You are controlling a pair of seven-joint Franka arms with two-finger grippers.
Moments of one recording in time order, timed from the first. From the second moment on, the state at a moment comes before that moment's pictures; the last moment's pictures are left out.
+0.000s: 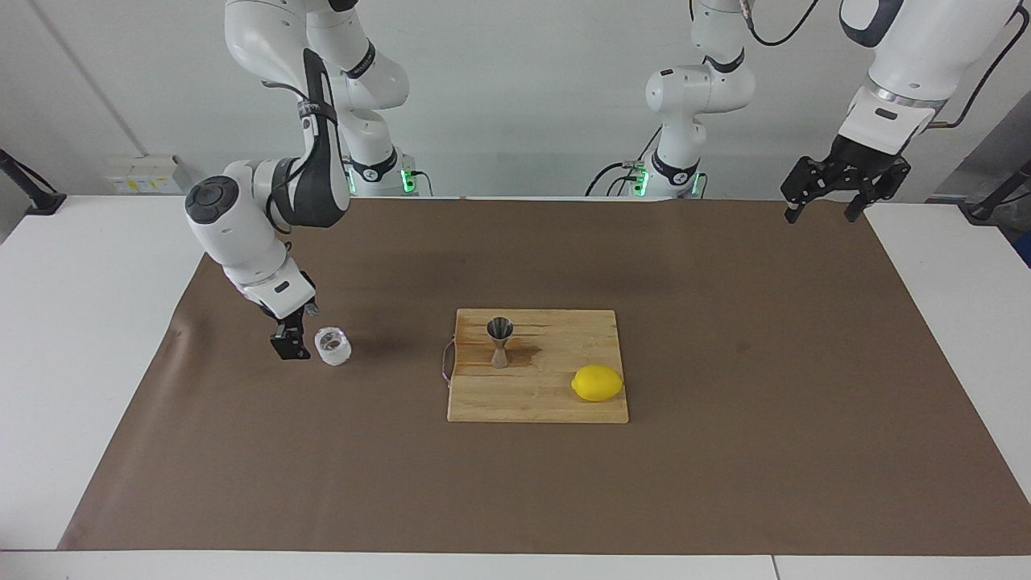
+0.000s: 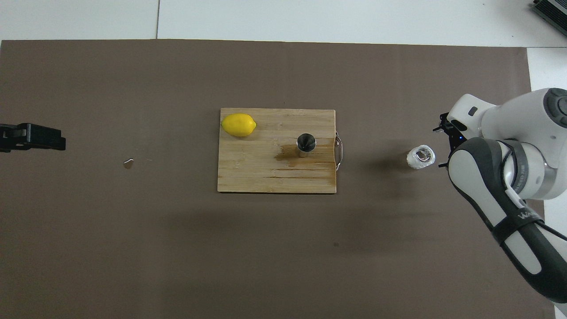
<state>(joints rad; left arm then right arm) 0.03 -0.09 -0.08 -1.64 -0.02 1.62 -0.02 -0.01 0.19 -0.03 -1.99 0.06 2.19 -1.72</state>
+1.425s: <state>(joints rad) -0.04 -0.12 -0.03 -1.68 -0.02 1.61 -0.02 -0.03 0.29 -0.03 -2.07 0.31 2.32 -1.99</state>
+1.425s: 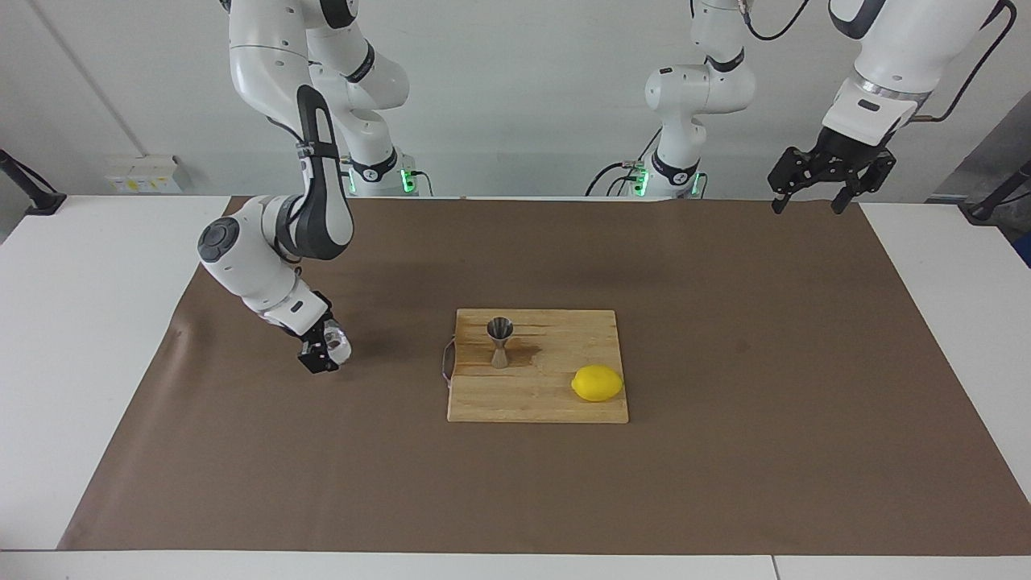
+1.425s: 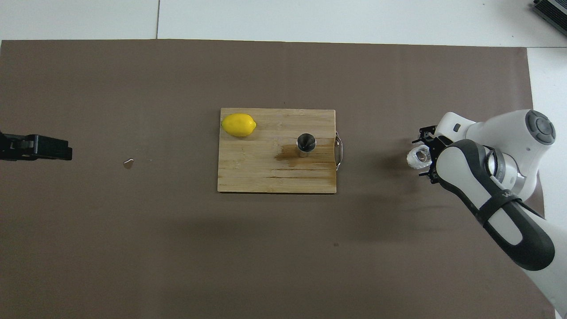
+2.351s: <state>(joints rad) -0.04 -0.12 -0.03 -1.68 -0.02 1.60 -0.02 -0.03 0.30 -0.03 -2.07 0.36 2.32 -2.00</state>
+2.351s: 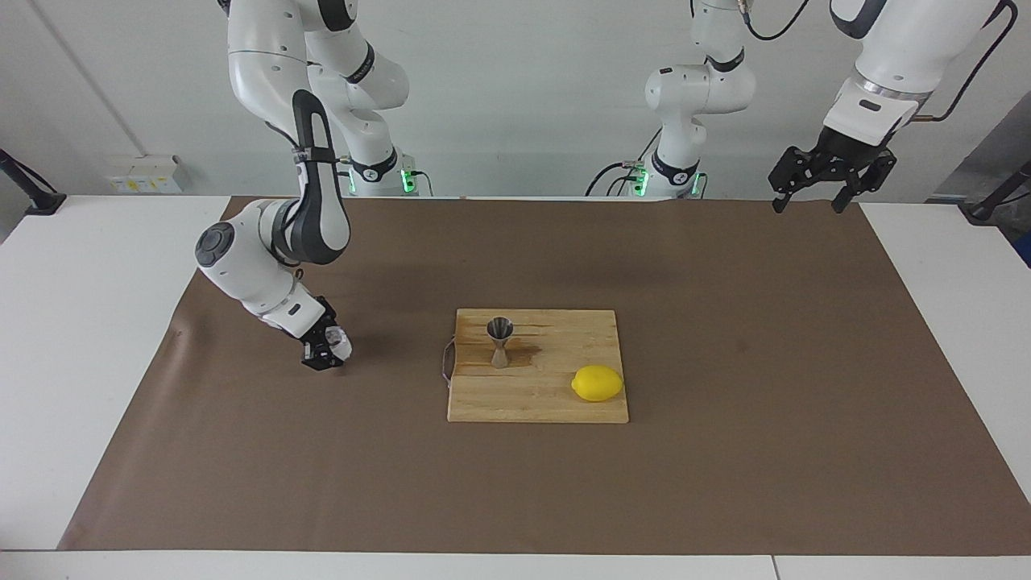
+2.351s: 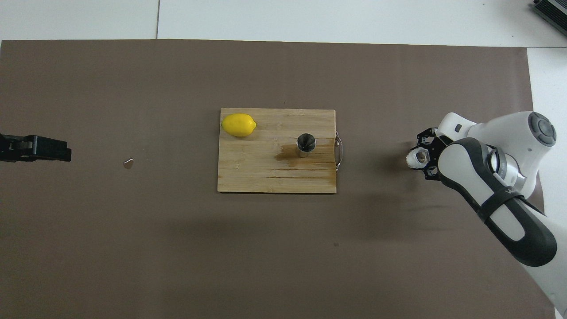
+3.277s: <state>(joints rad) -0.04 -0.12 -0.03 -1.68 -0.02 1.60 -0.02 0.00 0.27 0.05 -2.01 0.37 2.32 -1.83</state>
